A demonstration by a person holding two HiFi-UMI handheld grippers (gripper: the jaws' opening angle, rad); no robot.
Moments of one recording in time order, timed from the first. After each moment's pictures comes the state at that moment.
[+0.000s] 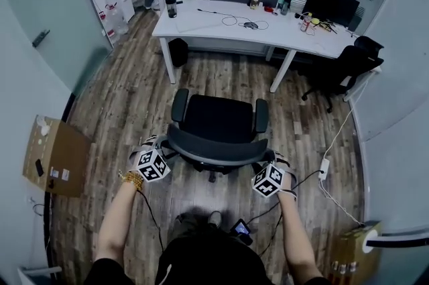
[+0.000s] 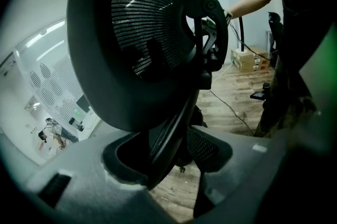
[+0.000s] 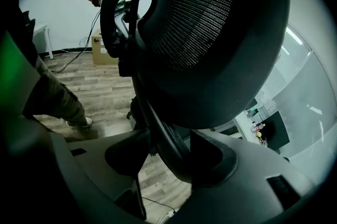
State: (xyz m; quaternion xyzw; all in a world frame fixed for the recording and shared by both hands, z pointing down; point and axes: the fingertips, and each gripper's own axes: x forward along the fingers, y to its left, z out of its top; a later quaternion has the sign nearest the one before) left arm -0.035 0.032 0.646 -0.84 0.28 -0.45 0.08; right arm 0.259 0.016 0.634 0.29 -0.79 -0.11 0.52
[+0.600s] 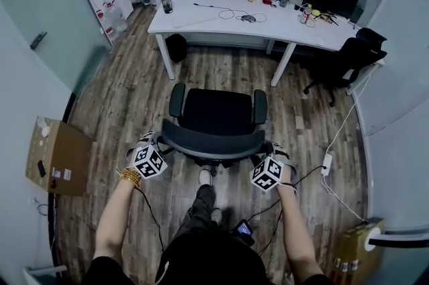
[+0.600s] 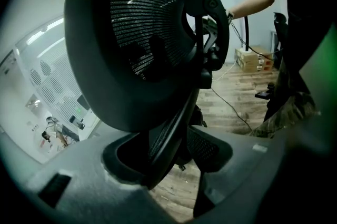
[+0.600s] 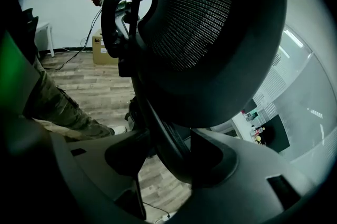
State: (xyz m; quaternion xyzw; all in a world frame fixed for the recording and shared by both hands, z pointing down) left arm -0.023 0.005 0.646 -0.84 0.30 -0.46 0.07; right arm 0.271 -0.019 0.633 0.28 -0.80 -0.12 0.52
